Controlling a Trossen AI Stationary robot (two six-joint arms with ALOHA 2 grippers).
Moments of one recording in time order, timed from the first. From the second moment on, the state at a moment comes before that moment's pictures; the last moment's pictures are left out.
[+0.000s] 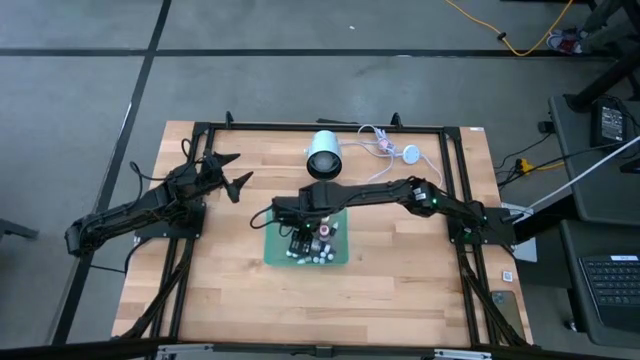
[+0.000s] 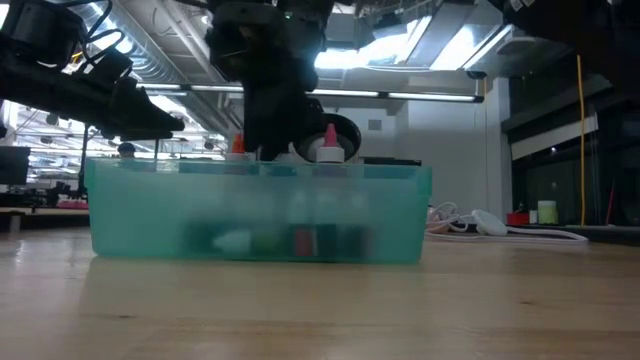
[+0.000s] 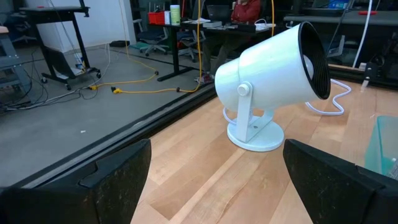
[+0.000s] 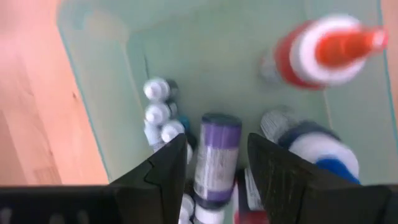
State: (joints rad) left arm 0.48 0.13 0.04 -0.06 -0.20 -0.04; right arm 0.08 2.43 2.36 -1.21 -0.10 0.33
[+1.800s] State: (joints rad) left arm 0.48 0.13 0.04 -0.06 -0.20 -0.04; right arm -0.10 0.91 0.75 -0.12 0.23 -0.05
